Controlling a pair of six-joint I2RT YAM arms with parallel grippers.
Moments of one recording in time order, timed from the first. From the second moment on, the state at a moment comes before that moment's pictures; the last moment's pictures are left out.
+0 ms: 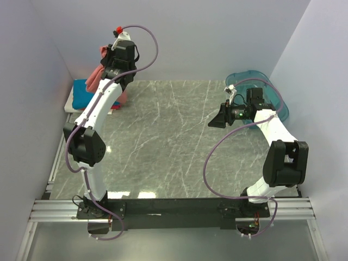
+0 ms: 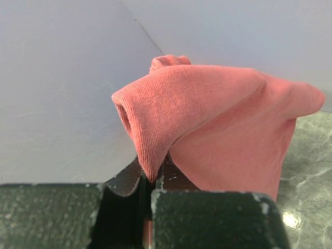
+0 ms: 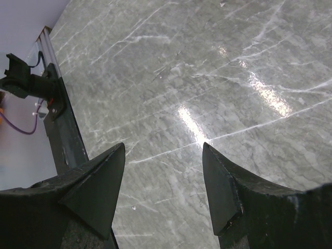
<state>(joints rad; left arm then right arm) -0.32 1.93 2.03 -0.38 -0.97 0.25 -0.04 1.57 1.19 -0.60 -1.09 -0.31</state>
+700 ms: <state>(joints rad) -0.22 2.00 2.06 -0.36 -0.97 0.26 -0.04 1.57 1.19 -0.61 -1.09 -0.31</state>
